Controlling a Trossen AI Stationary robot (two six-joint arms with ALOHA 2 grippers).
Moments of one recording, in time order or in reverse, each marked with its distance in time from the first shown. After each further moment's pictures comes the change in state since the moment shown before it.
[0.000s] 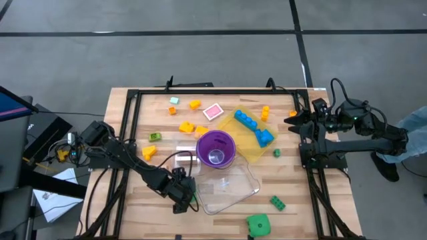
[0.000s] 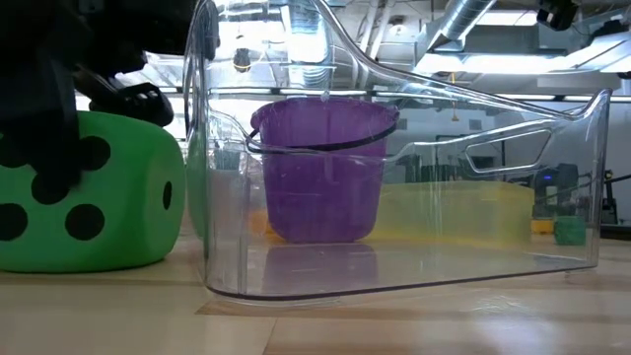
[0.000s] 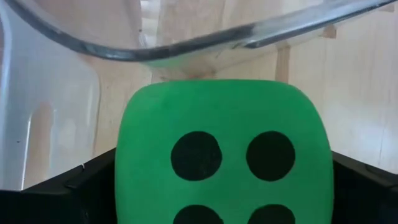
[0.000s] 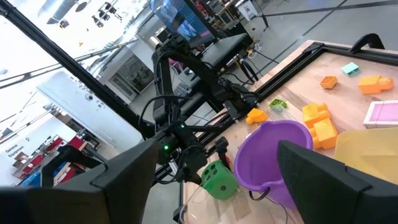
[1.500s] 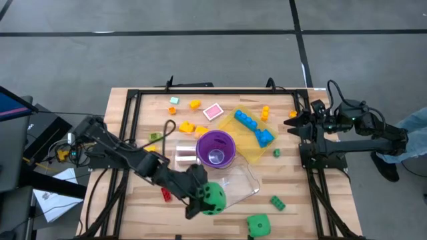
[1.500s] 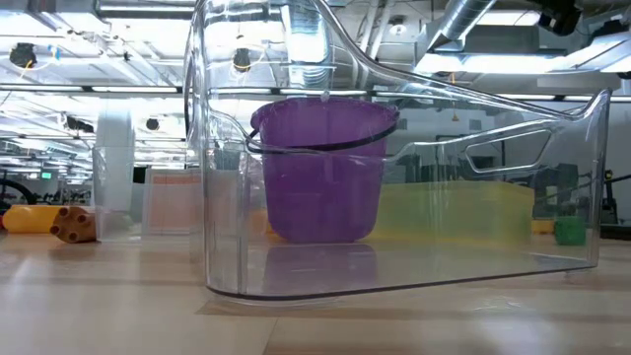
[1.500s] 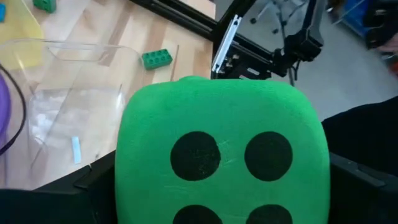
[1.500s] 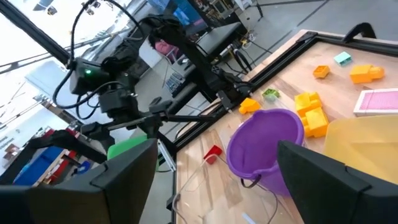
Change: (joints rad) left arm 0.051 -0.106 0.478 0.060 -0.048 -0.061; right arm 0.000 0.000 0.000 -0.052 -0.009 -0.014
